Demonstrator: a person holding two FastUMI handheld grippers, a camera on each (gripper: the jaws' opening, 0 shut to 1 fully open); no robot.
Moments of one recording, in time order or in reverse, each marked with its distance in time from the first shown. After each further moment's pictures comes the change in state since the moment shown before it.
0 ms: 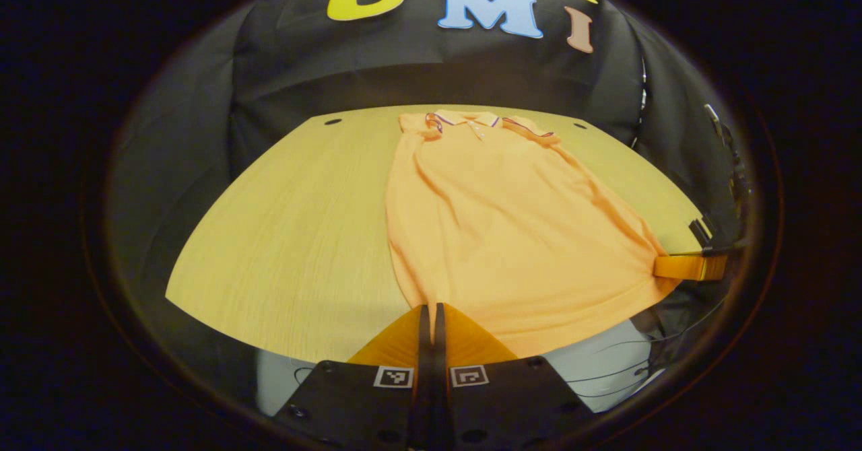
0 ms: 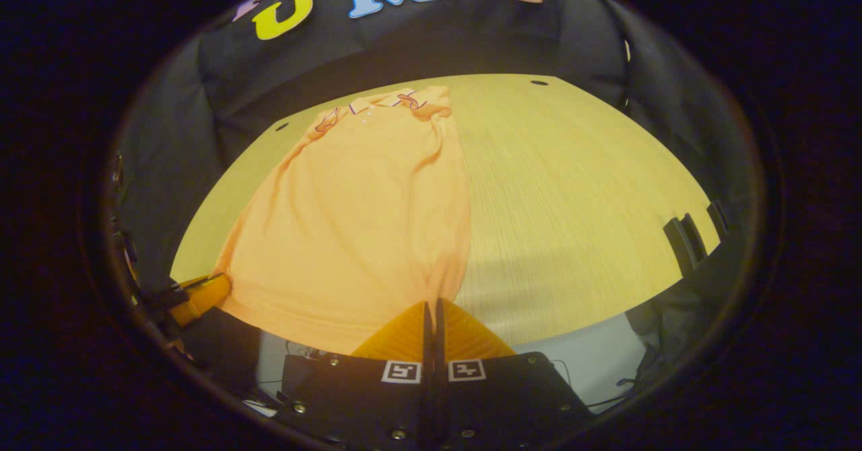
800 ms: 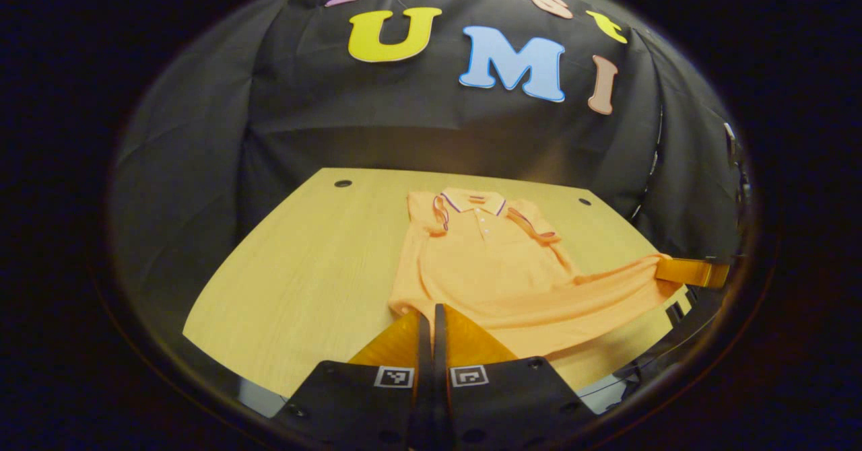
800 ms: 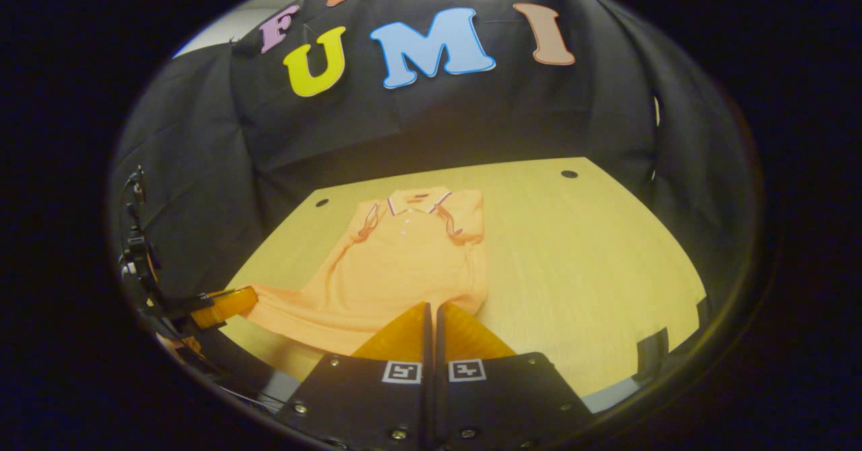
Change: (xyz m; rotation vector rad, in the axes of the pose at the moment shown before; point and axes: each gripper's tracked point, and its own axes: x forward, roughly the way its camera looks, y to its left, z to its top) left arm -0.030 -0.007 0.183 -0.071 -0.259 -0.022; right arm -0.052 0.026 0.179 -0.064 -0.302 0.092
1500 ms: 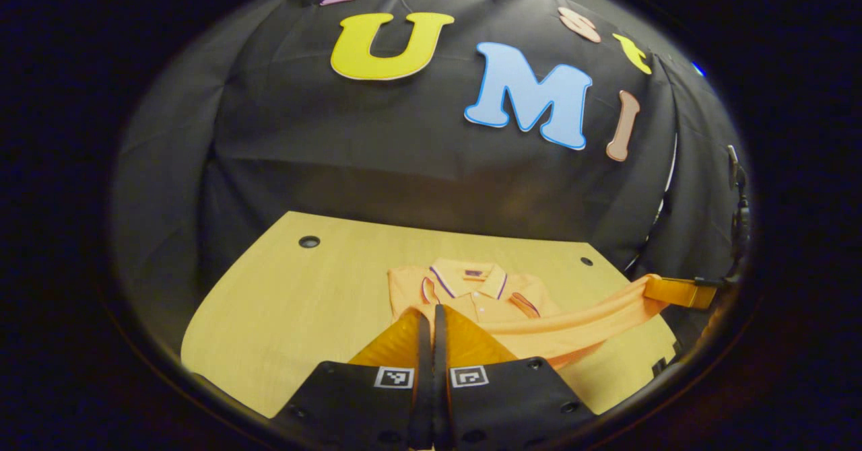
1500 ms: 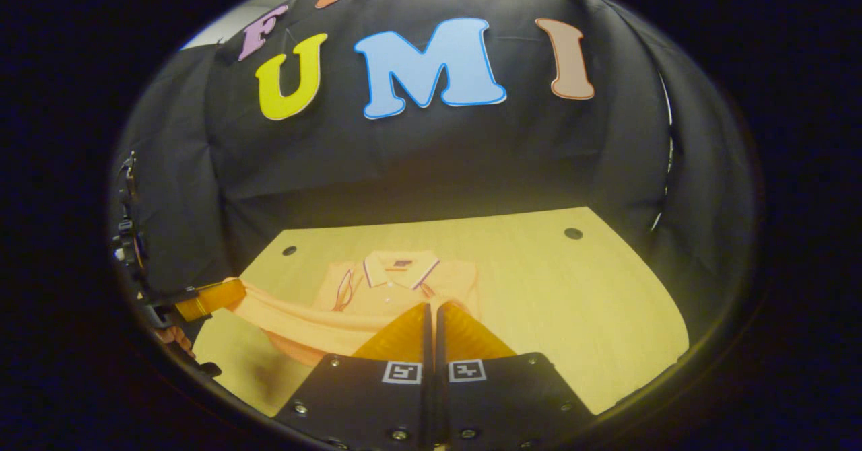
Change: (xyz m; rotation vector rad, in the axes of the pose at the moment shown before) left arm 0.154 0.015 0.156 -0.047 -0.104 -0.105; right arm 0.119 -0.001 0.138 -0.028 -0.081 -0.112
